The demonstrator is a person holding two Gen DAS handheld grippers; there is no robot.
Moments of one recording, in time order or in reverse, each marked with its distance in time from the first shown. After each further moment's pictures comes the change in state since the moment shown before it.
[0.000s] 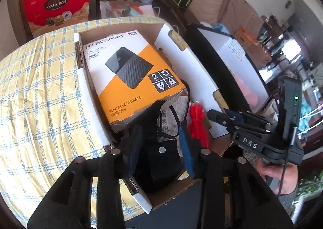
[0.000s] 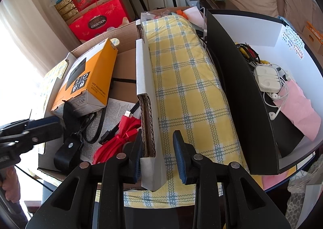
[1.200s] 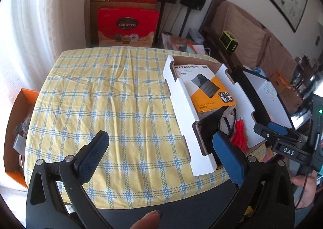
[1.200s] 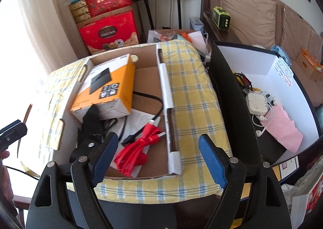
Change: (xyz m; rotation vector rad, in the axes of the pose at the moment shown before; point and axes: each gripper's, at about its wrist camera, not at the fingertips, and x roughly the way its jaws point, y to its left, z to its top) left arm -0.088 0.058 -0.062 -0.198 -0.289 0.277; right arm -0.043 0.047 -0.007 -0.128 -0.135 -0.076
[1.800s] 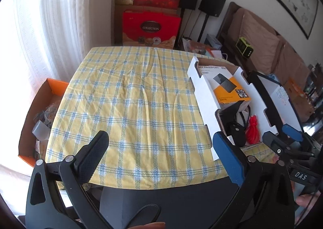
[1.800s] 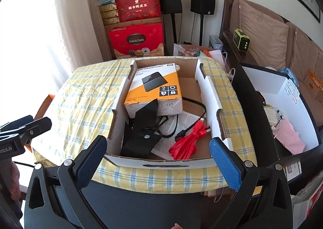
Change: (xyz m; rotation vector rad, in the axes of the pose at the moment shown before) left arm -0.036 0.026 -0.028 -0.049 -0.035 0.111; right arm -0.035 0.076 -0.025 -0.104 -0.098 0.045
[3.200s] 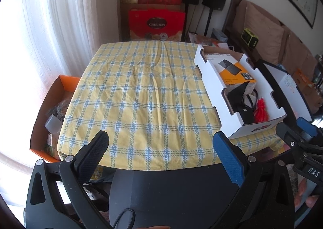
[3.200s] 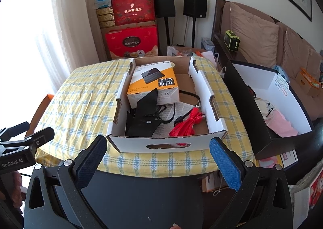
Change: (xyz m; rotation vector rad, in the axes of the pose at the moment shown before) left arm -0.013 -0.003 -0.028 0.047 0.006 0.082; right arm -0.026 0.009 -0.028 0.022 -0.032 -0.049
